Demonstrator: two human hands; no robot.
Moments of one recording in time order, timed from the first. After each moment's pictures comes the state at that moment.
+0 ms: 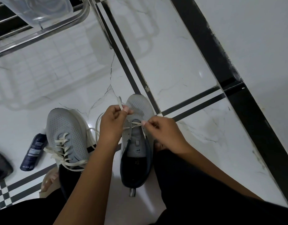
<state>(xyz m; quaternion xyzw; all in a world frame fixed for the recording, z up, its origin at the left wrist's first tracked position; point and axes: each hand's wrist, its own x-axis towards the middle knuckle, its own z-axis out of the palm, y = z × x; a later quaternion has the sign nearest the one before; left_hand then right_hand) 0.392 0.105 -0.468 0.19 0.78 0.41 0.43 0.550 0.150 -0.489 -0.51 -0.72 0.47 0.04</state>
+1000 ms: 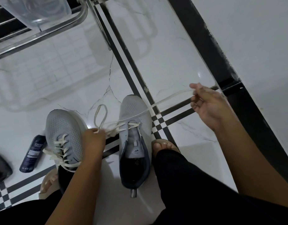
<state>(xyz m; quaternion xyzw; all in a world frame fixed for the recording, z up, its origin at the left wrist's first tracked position) 0.355 0.055 -0.513 0.05 0.89 0.25 0.37 0.626 0.243 -0.463 -0.56 -0.27 0.72 0.31</state>
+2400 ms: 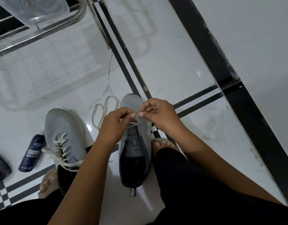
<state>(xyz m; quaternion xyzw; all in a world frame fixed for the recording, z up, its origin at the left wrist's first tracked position) 0.386 0.104 -0.463 0.39 0.76 0.27 0.44 0.529 0.183 -0.468 -0.52 -0.64 0.56 0.10</state>
